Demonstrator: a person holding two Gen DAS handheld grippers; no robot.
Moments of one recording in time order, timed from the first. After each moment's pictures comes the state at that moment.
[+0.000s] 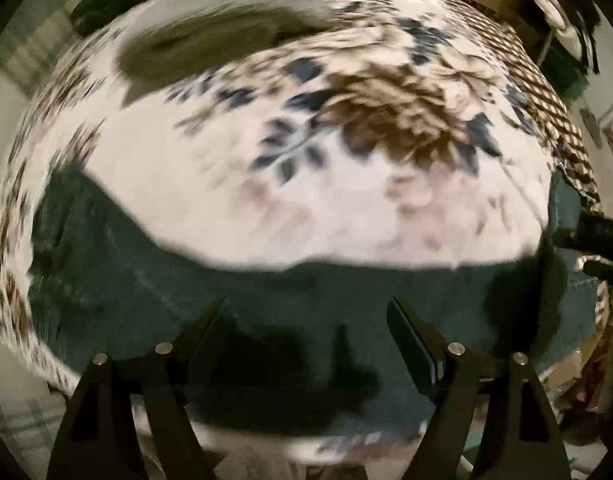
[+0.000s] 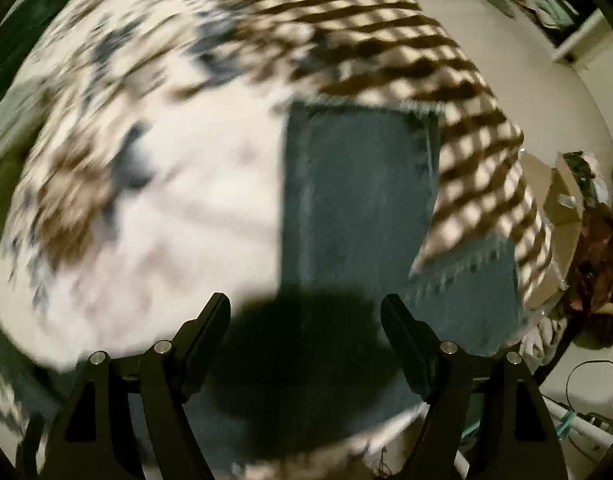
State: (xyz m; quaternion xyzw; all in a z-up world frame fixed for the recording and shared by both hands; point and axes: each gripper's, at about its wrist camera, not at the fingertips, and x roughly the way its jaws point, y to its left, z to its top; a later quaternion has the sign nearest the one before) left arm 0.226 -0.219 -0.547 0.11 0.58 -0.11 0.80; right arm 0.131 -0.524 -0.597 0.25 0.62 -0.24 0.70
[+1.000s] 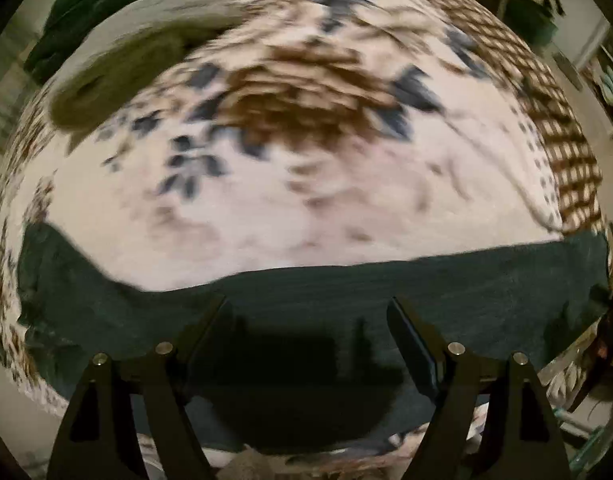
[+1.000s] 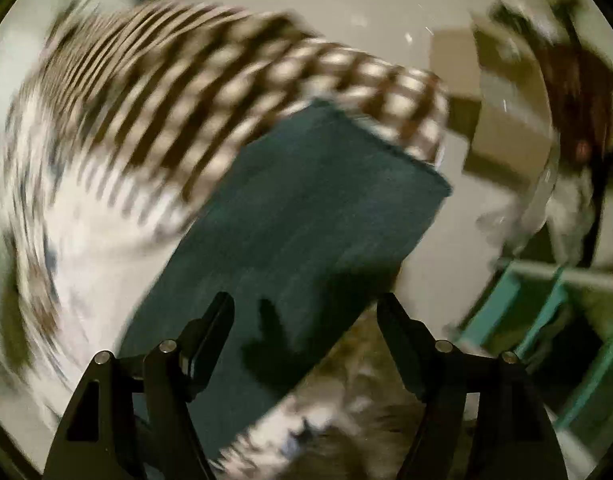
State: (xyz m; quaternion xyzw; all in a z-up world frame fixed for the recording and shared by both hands) left arm 0.215 -0.267 -0.553 0.17 0.59 -0.15 0.78; right arm -0.053 -0.610 -0.636 0.40 0.56 -0.35 0.64
